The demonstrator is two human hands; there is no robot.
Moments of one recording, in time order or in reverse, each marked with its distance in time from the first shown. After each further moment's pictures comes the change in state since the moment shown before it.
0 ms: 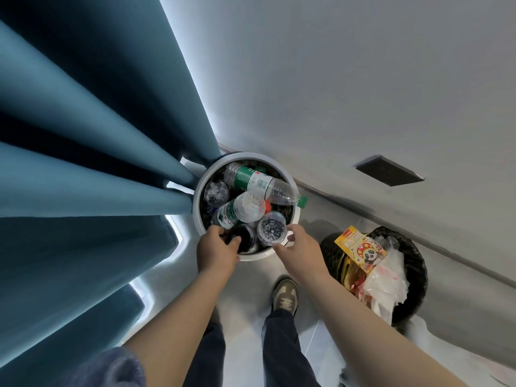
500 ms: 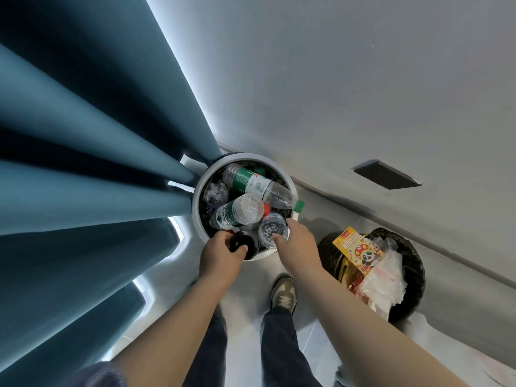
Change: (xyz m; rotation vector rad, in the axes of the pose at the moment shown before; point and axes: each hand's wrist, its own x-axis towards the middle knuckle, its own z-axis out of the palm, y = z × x) left_hand -0.015 0.008 0.001 0.176 -0.039 0.061; right_hand 0.010 -0.017 -0.010 -0.095 0.016 -0.013
